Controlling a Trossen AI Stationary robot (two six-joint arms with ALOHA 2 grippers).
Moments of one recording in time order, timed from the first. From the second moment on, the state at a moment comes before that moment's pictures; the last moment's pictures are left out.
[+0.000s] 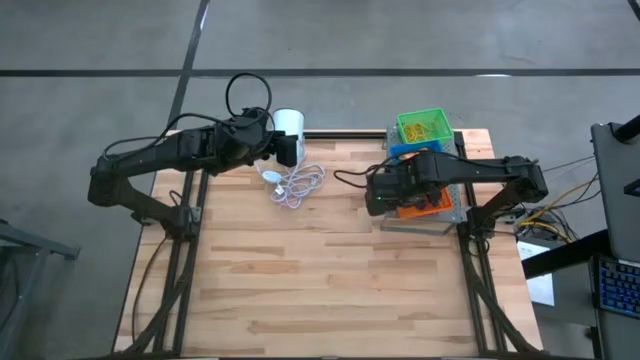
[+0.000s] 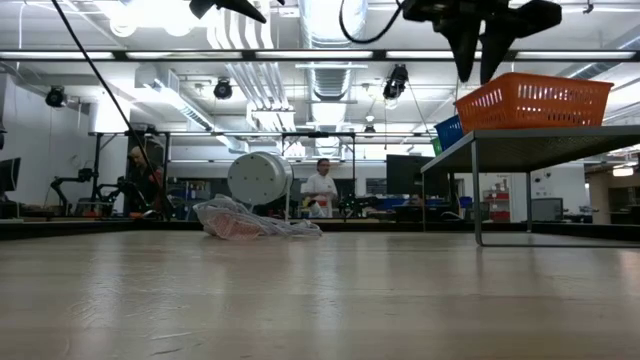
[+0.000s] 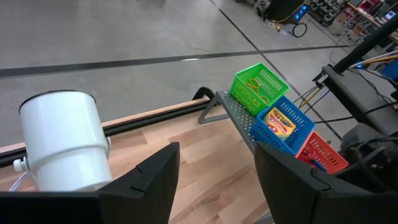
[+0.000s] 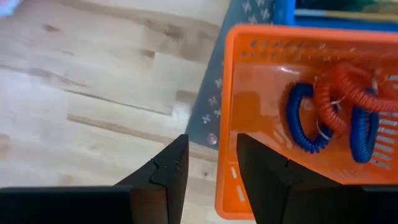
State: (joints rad) left arm 0.14 1.35 1.55 -0.75 -0.53 -0.76; right arm 0.03 1.57 1.59 -1.52 0.20 1.38
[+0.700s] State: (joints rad) left arm 0.14 1.35 1.55 -0.75 -0.53 -0.76; right arm 0.49 1.56 1.74 -1.56 1.04 1.25
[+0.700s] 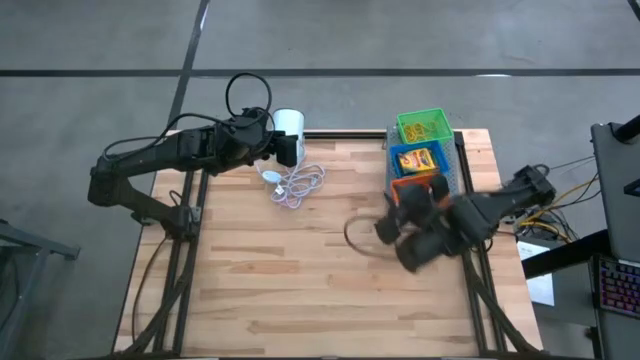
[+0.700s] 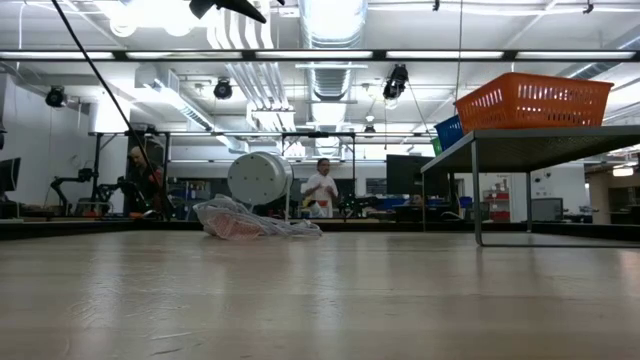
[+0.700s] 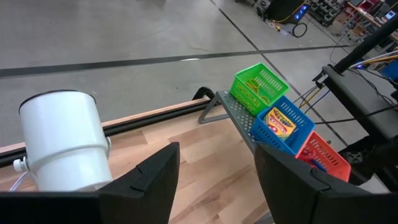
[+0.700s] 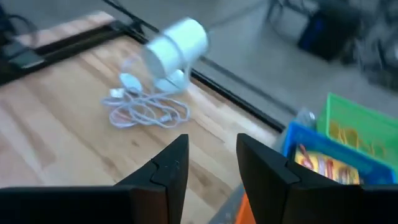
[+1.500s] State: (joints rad) left arm 0.13 1.35 1.55 -0.75 -0.53 -0.76; right arm 0.76 1.54 1.46 -1.14 1.18 0.86
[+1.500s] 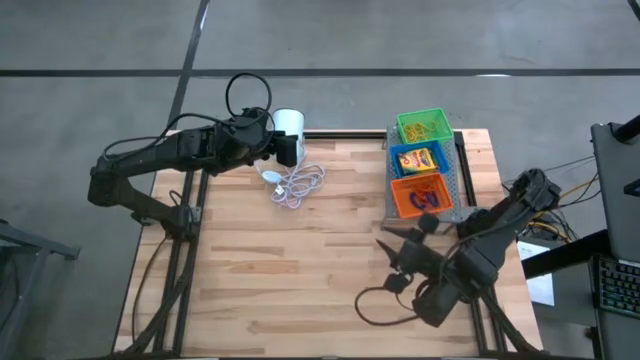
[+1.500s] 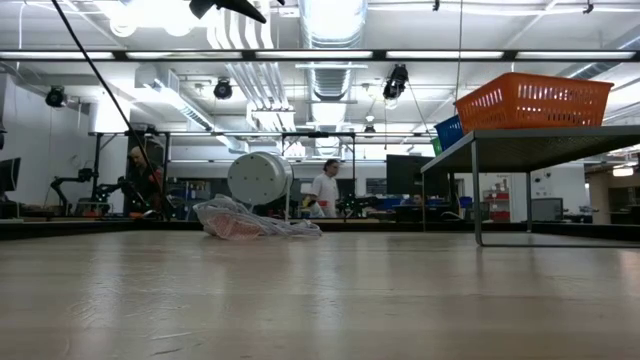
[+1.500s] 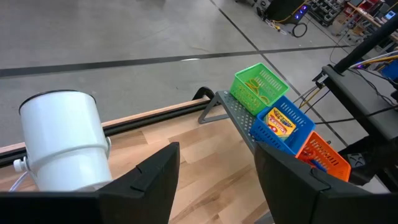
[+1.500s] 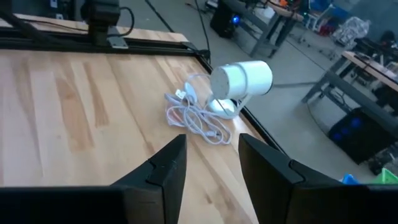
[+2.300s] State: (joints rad) left arm 0.13 1.35 1.55 -0.75 -0.53 -0.76; right arm 0.77 0.87 0.49 0.18 0.74 0.07
